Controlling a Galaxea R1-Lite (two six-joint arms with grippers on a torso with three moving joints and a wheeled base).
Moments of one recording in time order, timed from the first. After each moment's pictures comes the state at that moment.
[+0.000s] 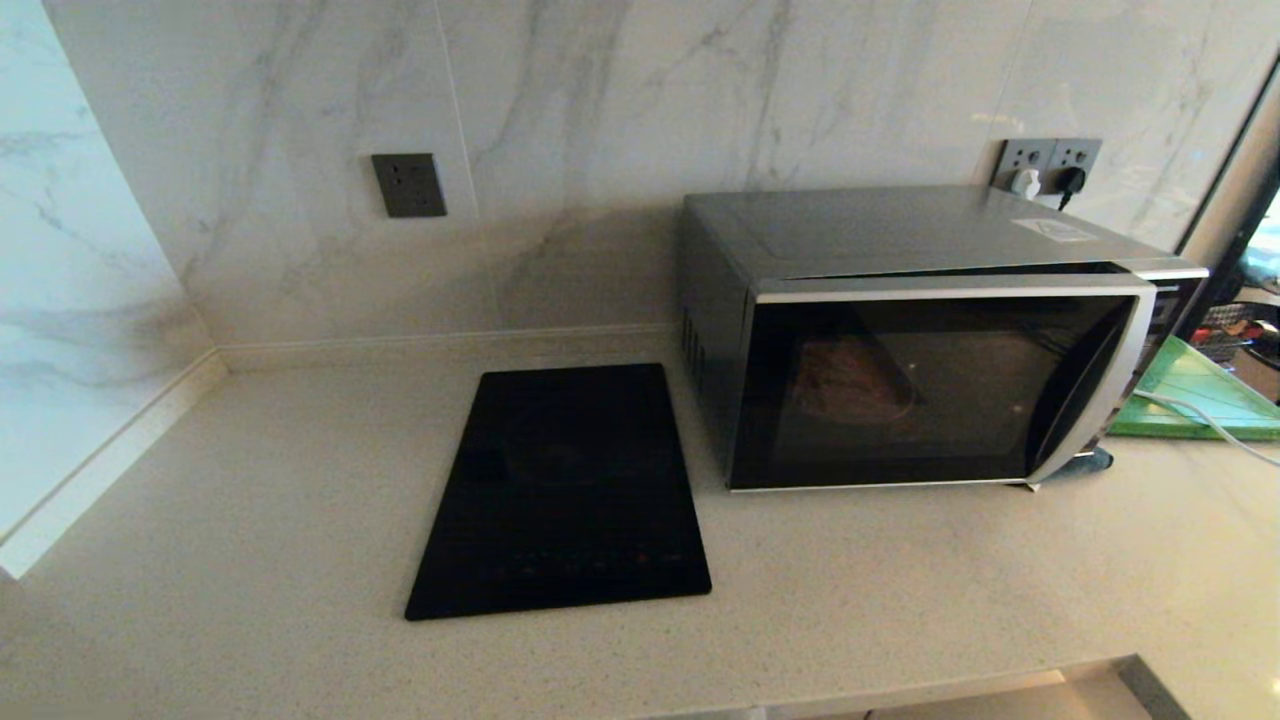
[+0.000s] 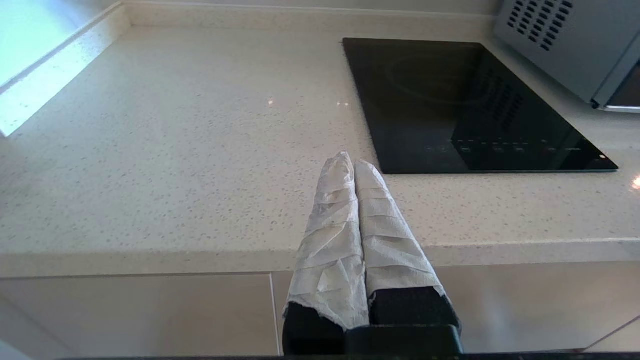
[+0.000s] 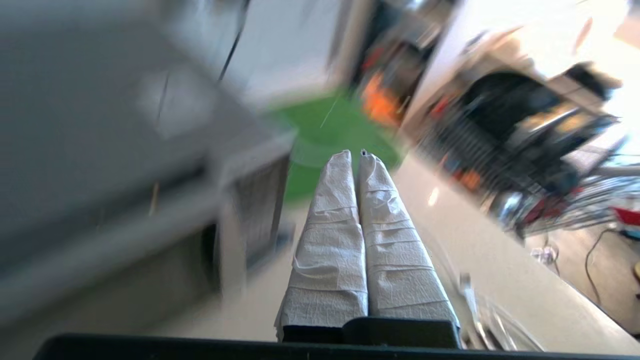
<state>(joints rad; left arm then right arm) 0.00 0.00 0.00 -0.01 0.03 -0.07 0.05 1.52 -1.84 0.56 -0.70 0.01</state>
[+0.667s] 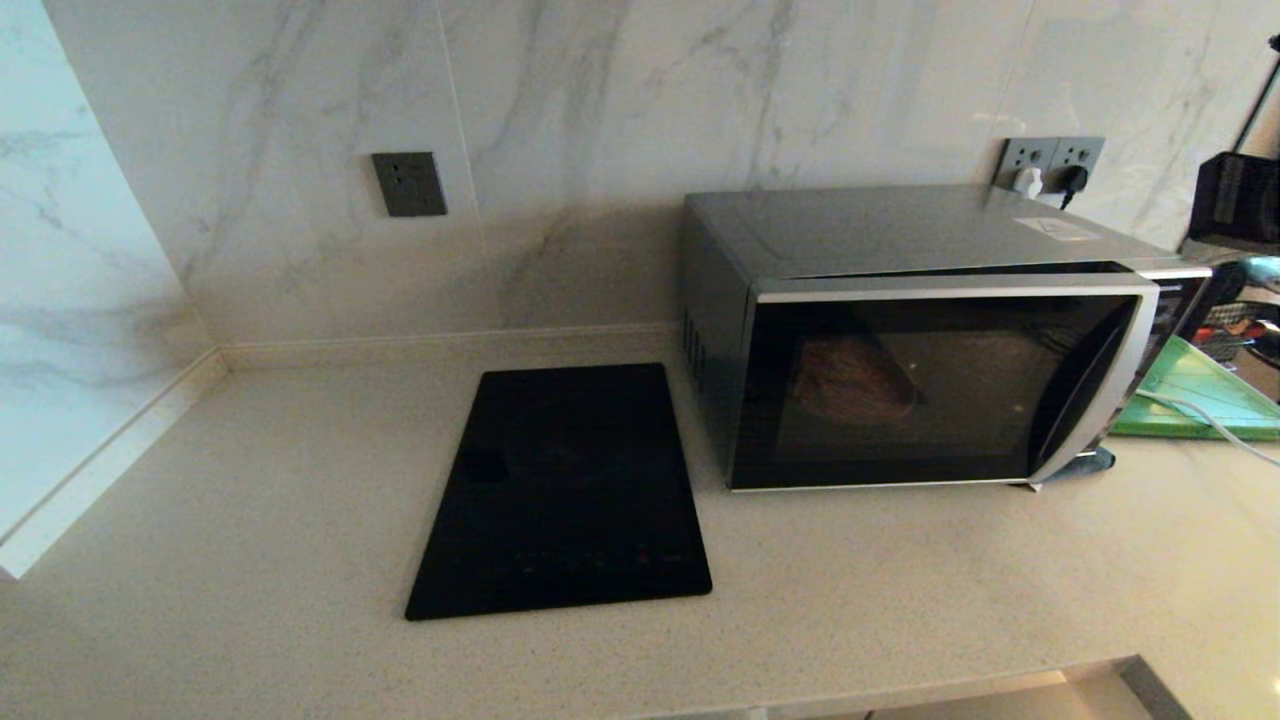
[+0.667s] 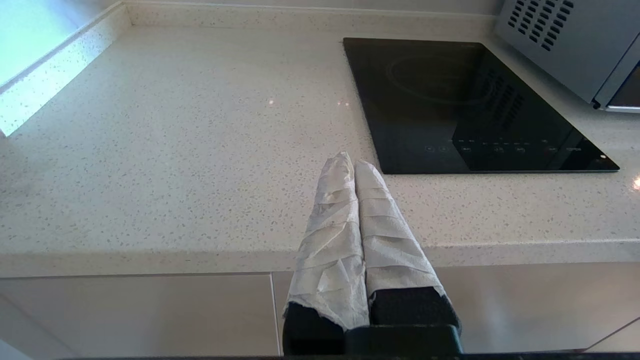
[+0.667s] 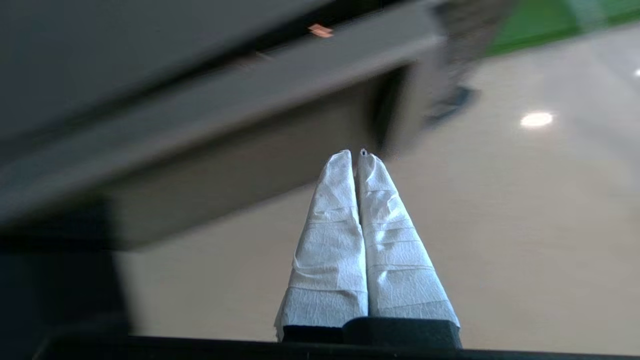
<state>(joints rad) 0.00 0.00 0.00 -0.01 0.03 -0.07 0.03 1.68 -1.98 0.88 -0.26 0.33</state>
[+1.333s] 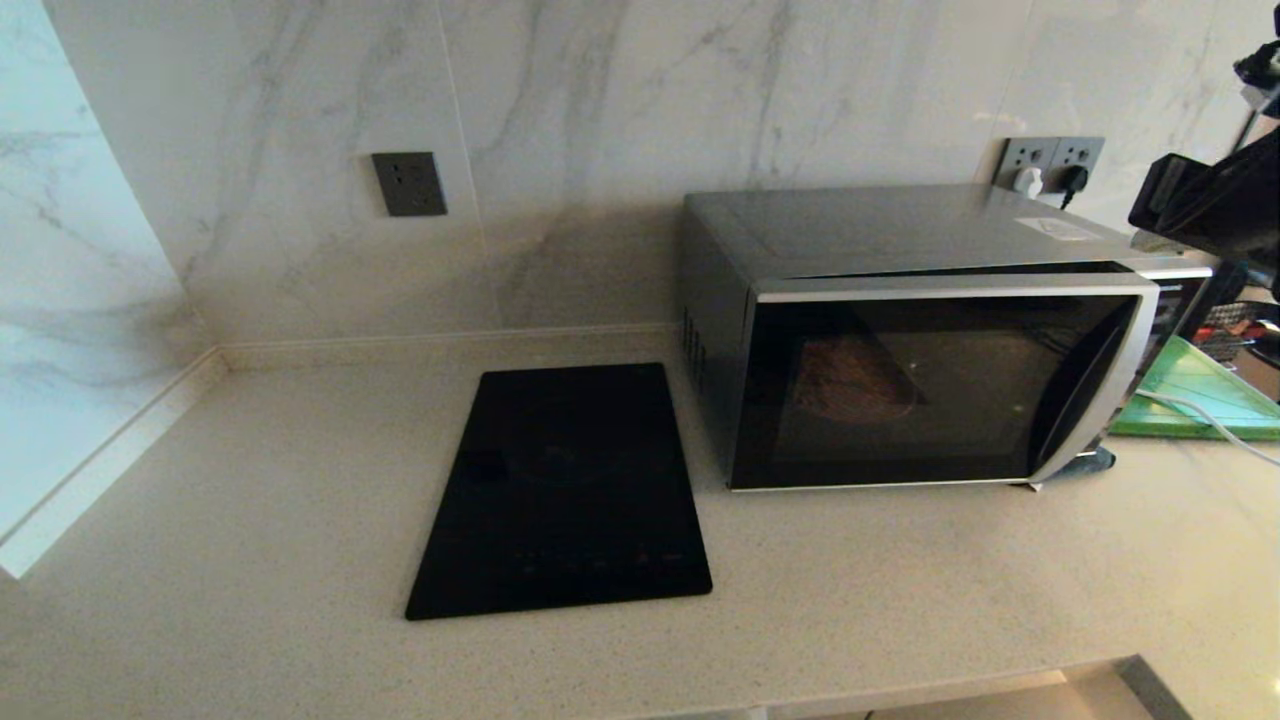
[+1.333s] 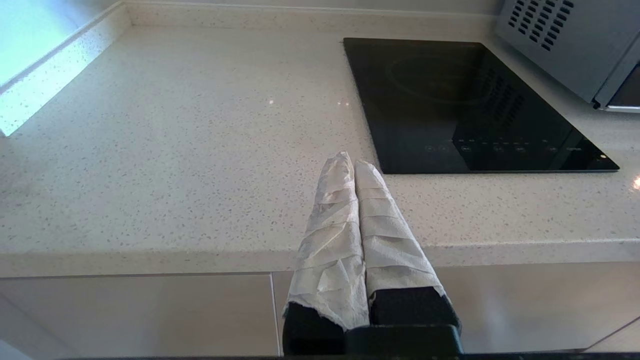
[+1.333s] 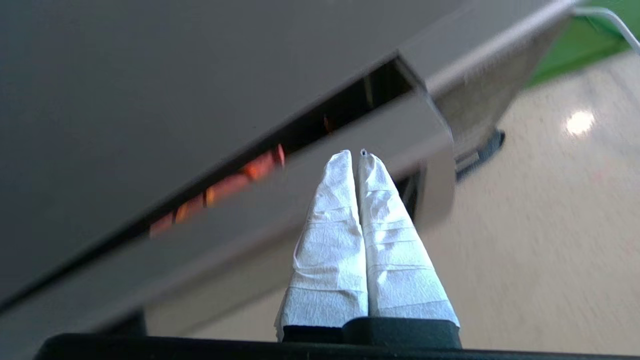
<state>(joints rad) 0.00 0.00 0.00 -0.01 0.03 -0.07 -0.07 1.83 -1.99 0.65 -0.20 0.42</state>
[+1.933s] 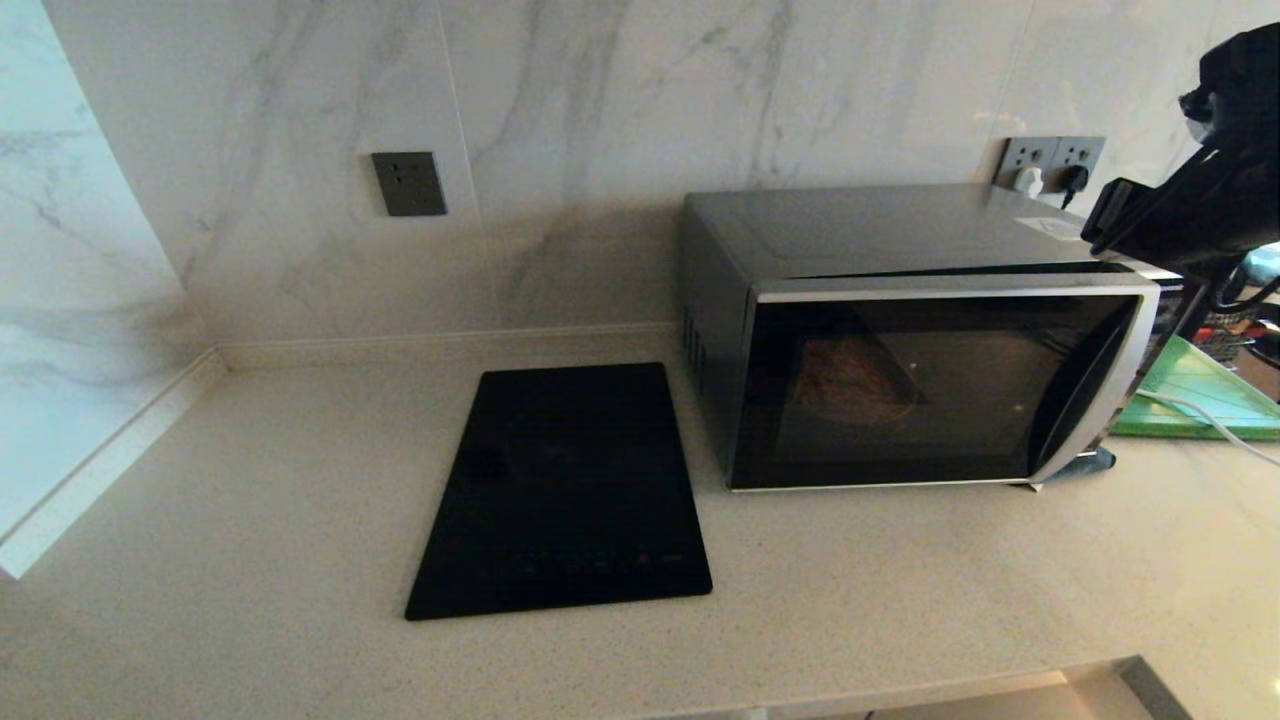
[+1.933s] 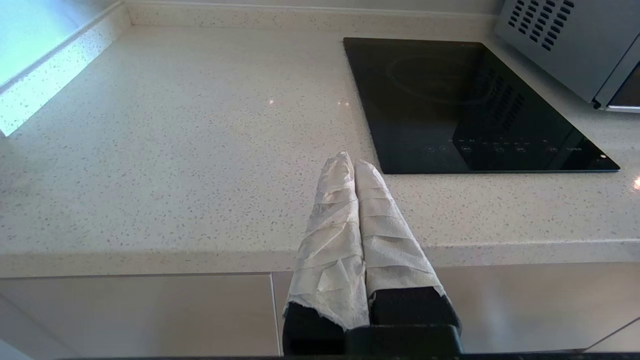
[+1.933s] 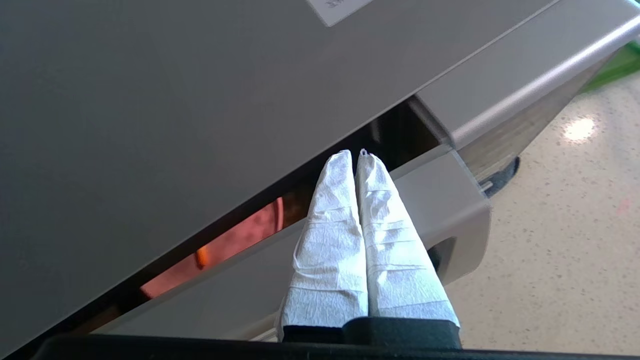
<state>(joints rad) 0.00 0.00 0.00 -0.01 0.03 -0.07 -0.09 1.94 -2.00 0.53 -0.21 0.41</state>
